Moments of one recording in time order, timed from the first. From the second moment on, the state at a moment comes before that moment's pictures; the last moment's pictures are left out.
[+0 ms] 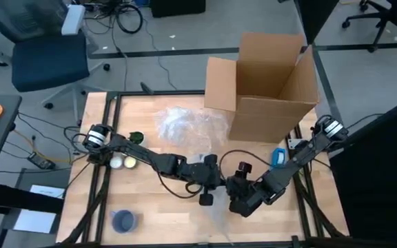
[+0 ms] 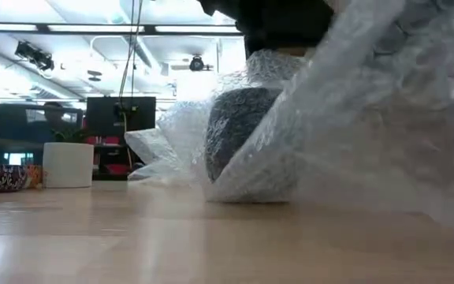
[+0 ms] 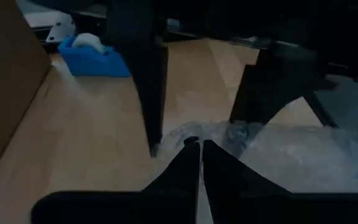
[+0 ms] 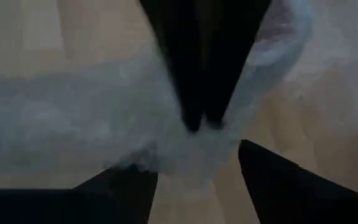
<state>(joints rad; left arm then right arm) -0.29 1.91 1.37 0.06 -0.12 -0.08 0.65 1.67 1.24 -0.72 0.59 0.76</state>
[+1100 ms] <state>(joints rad) -0.30 1.90 1.62 -0.47 -0.20 0.07 0.65 1.66 1.24 -0.70 0.57 0.73</state>
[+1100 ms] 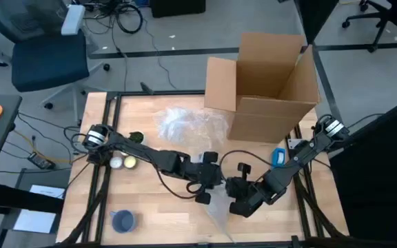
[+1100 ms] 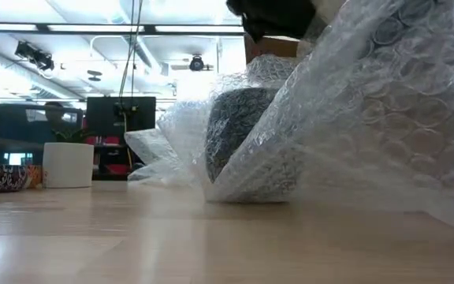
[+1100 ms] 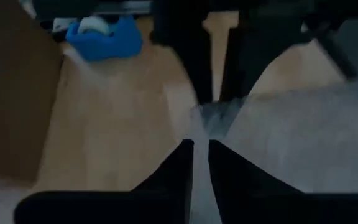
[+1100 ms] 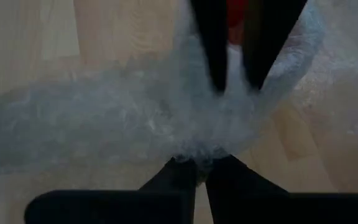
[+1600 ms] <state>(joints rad) -0.49 1.77 1.75 -1.17 -0.54 -0.18 0.59 1.66 1.24 -0.53 0.58 0.46</state>
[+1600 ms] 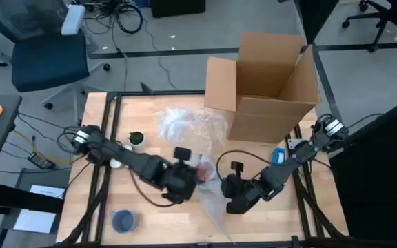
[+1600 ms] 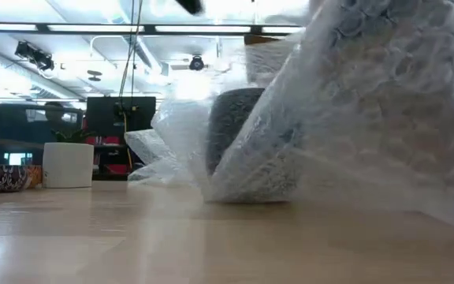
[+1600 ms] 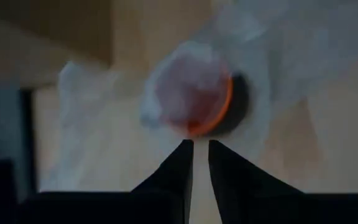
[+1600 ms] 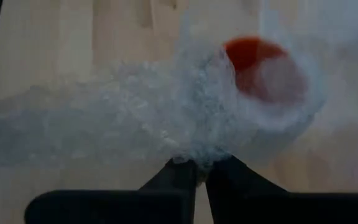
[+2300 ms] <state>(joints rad) -0.69 1.65 1.57 -1.30 -0.92 -0.59 0.28 1.65 1.24 -0.17 0.23 -0.03</state>
